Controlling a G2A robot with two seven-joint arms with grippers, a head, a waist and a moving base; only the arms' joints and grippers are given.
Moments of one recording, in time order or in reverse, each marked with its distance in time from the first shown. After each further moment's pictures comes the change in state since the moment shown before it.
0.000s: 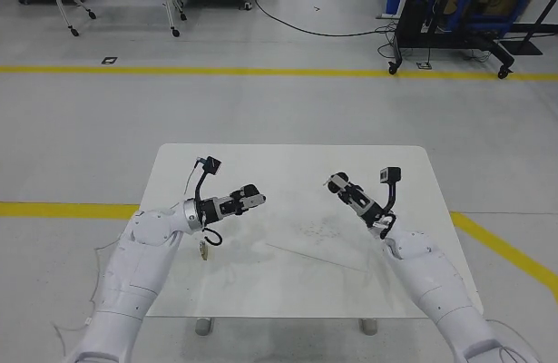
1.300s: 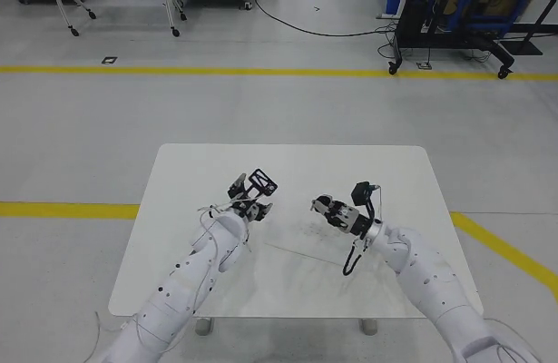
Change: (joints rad) left arm 0.054 -0.035 0.309 -0.258 1.777 0.591 0.570; right arm 0.005 0.004 -0.038 0.028 -1.137 -0.111 -0.632
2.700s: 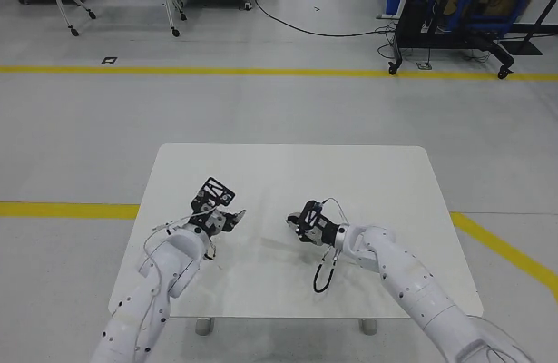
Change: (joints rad) left arm 0.260 0.108 -0.242 -0.291 -0.084 -0.136 0.030; right arm 0.005 -0.018 -0.163 -0.188 -0.497 0.307 0.049
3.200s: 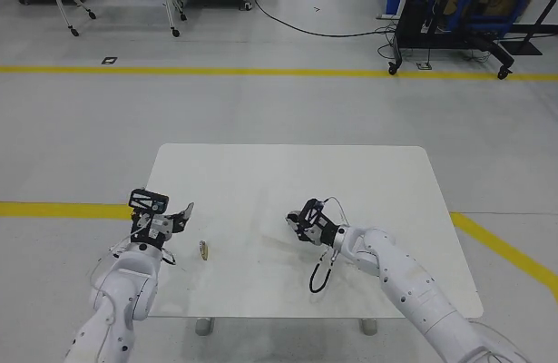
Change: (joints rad) left arm 0.248 0.035 -0.271 -0.115 -0.024 0.176 0.191; right arm -0.036 0.000 0.010 -0.043 0.058 0.057 0.023
